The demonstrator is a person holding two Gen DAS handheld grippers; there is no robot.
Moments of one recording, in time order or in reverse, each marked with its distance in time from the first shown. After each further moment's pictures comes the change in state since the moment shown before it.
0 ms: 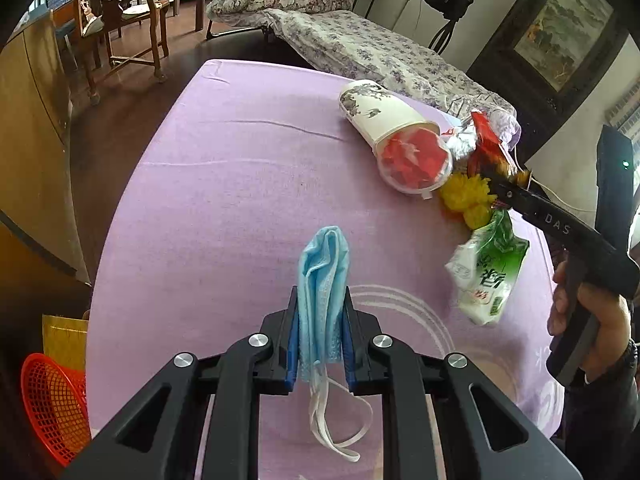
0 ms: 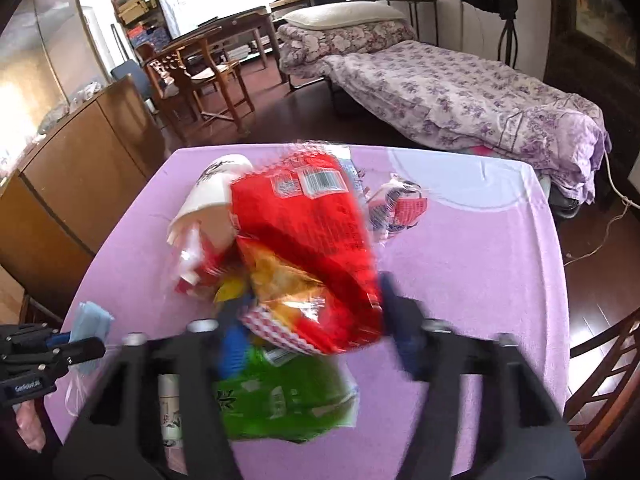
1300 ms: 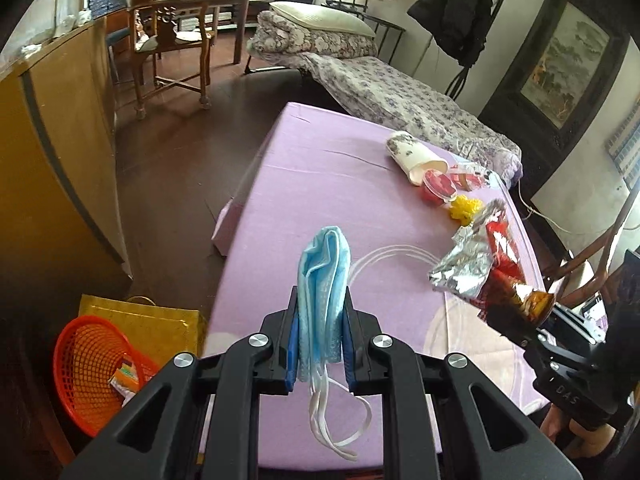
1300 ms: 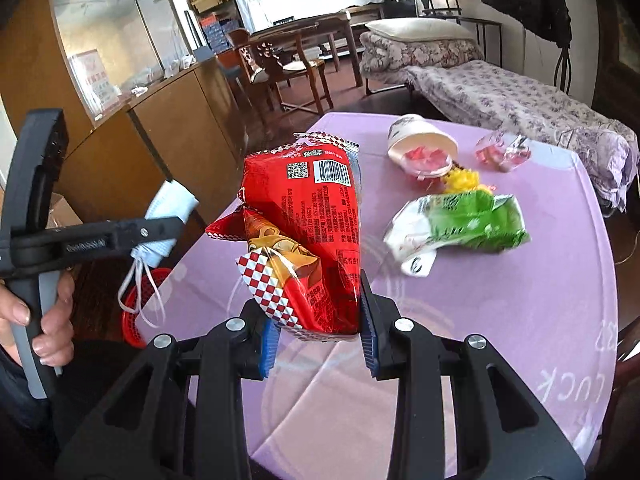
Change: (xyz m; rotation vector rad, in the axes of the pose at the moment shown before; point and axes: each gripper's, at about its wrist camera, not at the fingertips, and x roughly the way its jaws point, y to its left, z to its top) left arm -0.127 0.055 -0.070 -0.066 -0.170 0.056; right arm -0.108 0.147 -0.116 -0.136 -0.014 0.157
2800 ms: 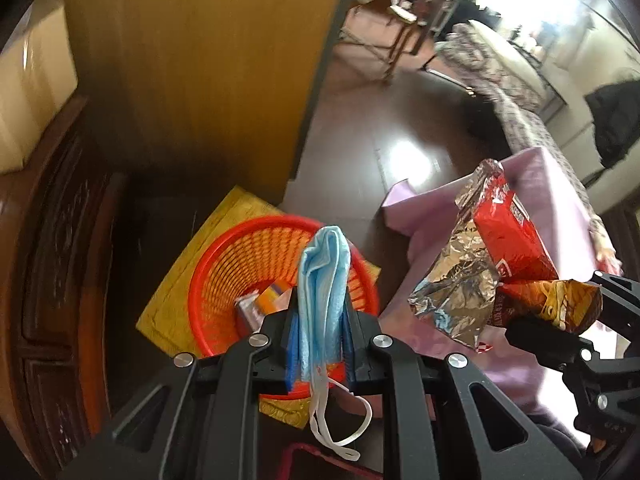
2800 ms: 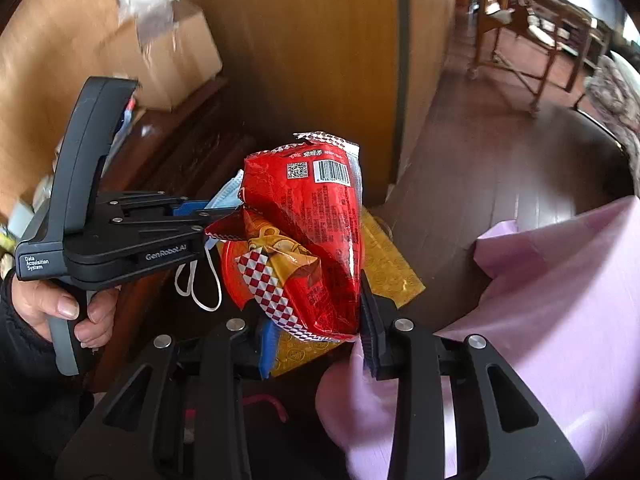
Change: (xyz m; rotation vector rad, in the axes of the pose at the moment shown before) left arm -0.059 0.302 -0.112 -0.505 0.052 0.271; right arm 0.166 0.321 0.023 -0.636 0.424 0.343
